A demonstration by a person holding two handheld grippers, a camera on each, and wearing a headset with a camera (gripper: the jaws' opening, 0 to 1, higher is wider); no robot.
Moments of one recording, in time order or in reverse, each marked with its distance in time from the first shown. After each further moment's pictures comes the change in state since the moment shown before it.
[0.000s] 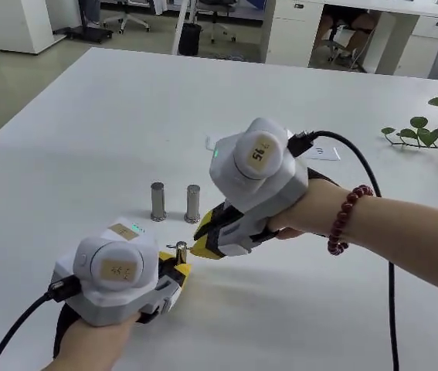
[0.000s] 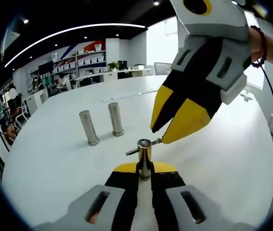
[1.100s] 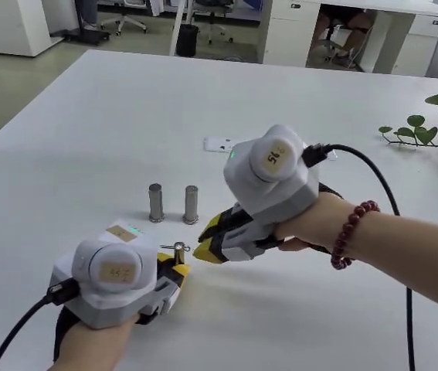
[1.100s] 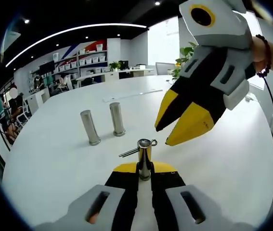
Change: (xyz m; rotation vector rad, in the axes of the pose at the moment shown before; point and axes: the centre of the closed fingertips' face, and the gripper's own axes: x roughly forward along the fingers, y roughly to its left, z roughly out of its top) left arm 0.000 0.001 0.000 -0.004 0.001 0.012; right arm -0.006 -0.004 -0.005 0.186 -0.104 -0.034
